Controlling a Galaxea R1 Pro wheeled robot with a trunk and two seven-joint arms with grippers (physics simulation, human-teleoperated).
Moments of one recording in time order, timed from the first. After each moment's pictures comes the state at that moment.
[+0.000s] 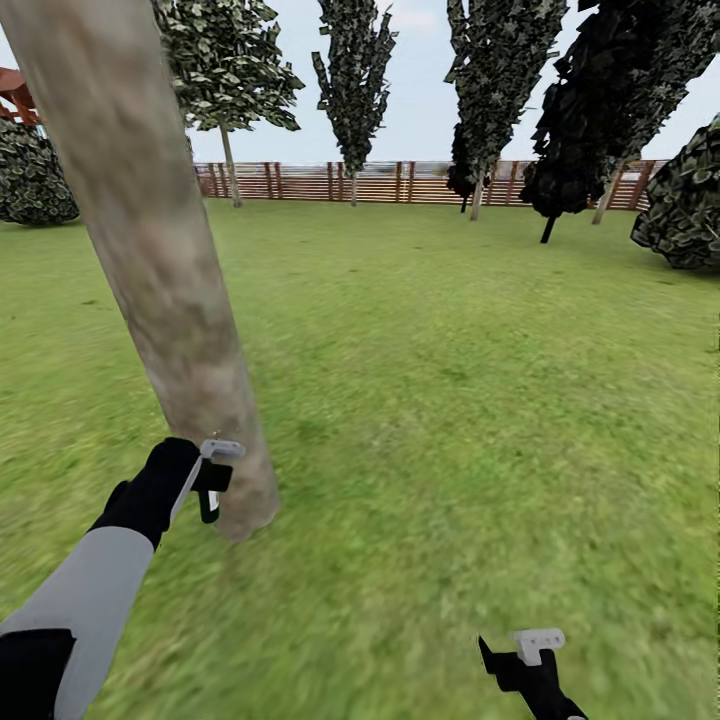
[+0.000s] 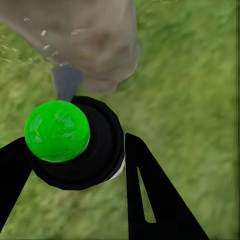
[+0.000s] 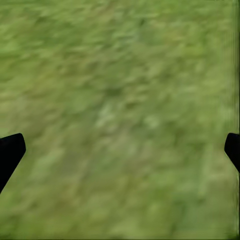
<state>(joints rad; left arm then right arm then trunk) -0.90 0.12 0.01 -0.77 -0.20 0.92 -0.18 -0.50 -0.11 0.16 -0.03 -0.15 -0.53 0.11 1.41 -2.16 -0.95</state>
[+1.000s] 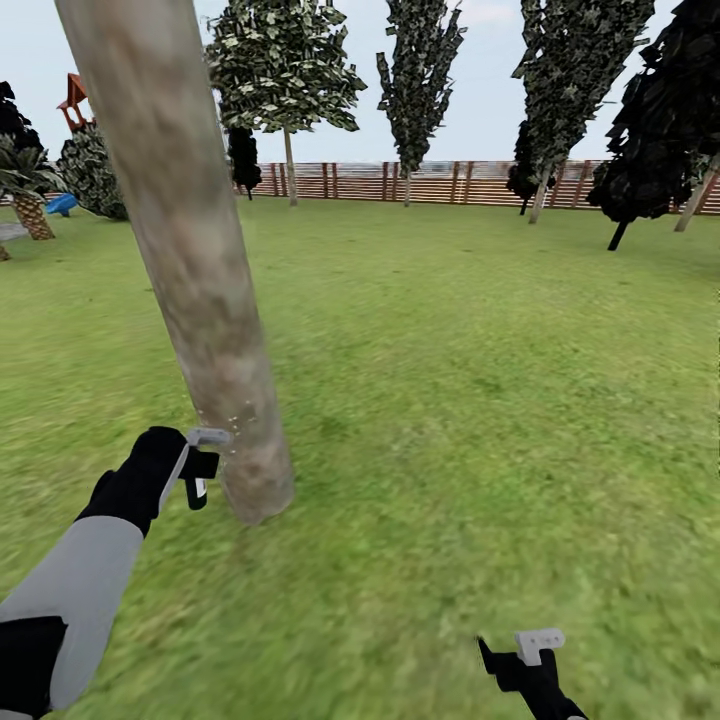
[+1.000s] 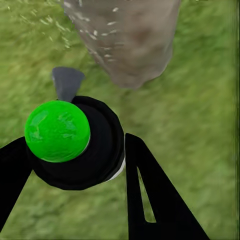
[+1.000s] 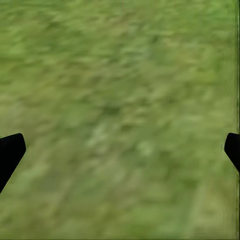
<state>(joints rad) -0.93 0.15 0.05 -0.77 -0.21 0.91 -0.17 -0.50 -0.11 0.16 -0.03 -0.15 -0.53 0.11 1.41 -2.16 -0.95</state>
